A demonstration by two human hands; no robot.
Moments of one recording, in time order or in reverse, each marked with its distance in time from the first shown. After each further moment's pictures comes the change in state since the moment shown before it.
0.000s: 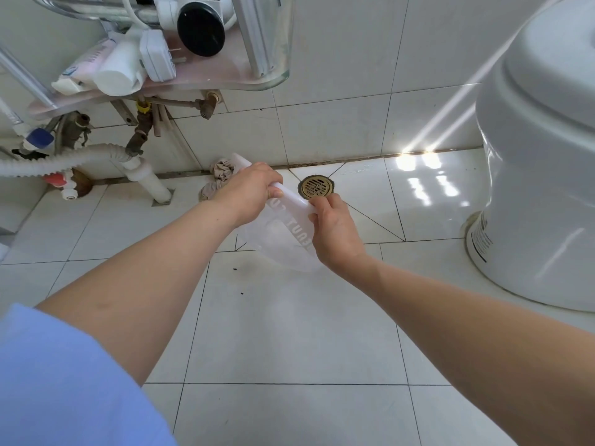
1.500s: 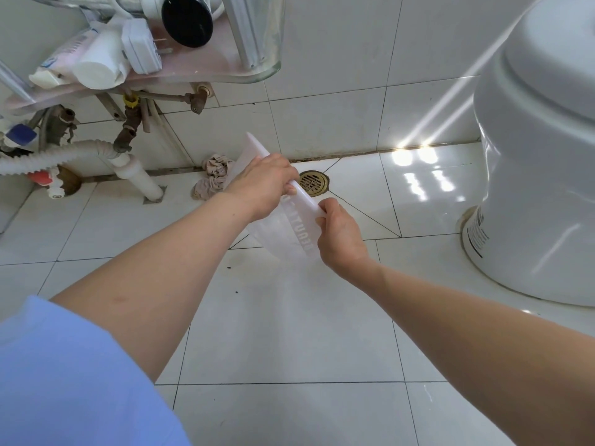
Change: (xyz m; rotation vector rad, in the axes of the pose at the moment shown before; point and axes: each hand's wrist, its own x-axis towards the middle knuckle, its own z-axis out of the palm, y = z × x) left_hand 0.021 0.013 0.014 0.186 0.005 0.231; right_hand -0.005 0.014 0.000 0.143 -0.044 0.200
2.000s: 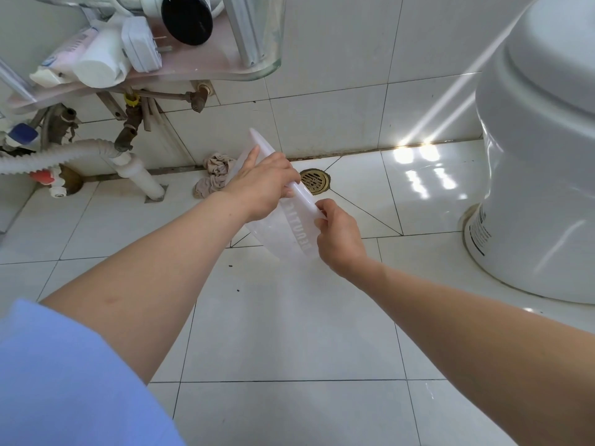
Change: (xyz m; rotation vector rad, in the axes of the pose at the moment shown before) left_hand -0.006 0.000 -0.002 0.054 -0.043 0.000; right_hand -0.003 -0.001 0.001 0.155 -0.009 0.032
